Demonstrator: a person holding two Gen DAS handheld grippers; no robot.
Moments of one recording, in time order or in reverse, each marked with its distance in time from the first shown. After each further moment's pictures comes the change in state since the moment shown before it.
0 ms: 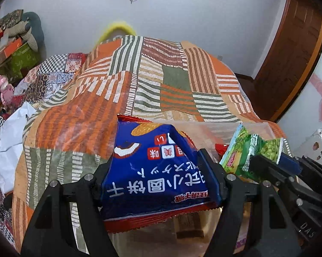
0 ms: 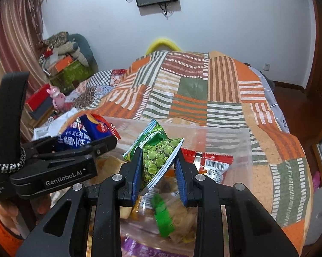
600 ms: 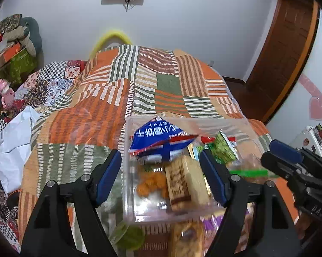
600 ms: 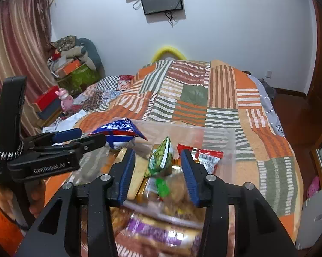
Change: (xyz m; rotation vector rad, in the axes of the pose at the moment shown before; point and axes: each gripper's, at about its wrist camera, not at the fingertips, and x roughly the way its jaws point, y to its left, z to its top) left arm -0.063 0.006 -0.017 0.026 -0.040 -0.049; right arm -0.061 -0.003 -0.012 -0.028 -0.059 0.038
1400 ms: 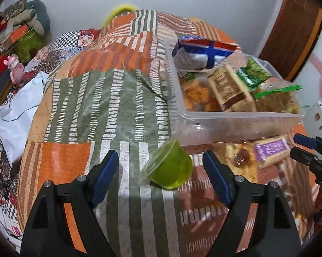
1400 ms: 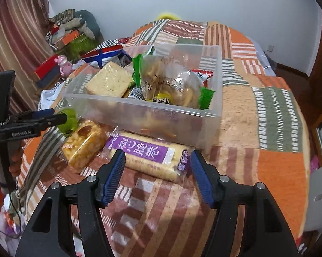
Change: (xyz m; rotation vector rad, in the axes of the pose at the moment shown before) left arm 0.017 0.047 -0.098 -0.010 0.162 0.072; right arm 0.022 -0.025 -0.085 0.005 0.212 0.010
